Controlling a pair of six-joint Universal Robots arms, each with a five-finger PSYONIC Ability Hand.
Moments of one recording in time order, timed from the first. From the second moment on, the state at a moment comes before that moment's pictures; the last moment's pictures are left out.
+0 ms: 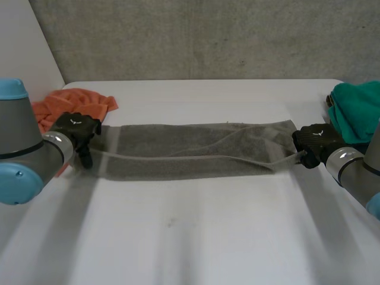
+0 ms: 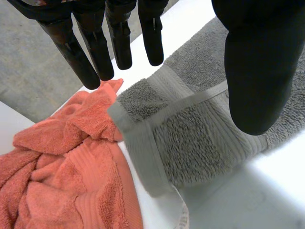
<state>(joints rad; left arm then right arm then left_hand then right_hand) 4.50 -2.10 -1.34 3.06 -1.55 3.63 1.68 -1.00 1.49 -0.13 1.32 2.66 0.42 0.41 0.41 0.40 0.22 1.14 1.18 1.19 1.19 1.00</state>
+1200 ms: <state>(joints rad) 4.46 -2.13 -1.04 2.71 -1.51 3.99 1.66 -1.02 1.20 0.39 1.31 2.30 1.17 1.20 1.19 1.19 0.99 1.14 1.18 1.19 1.19 1.00</state>
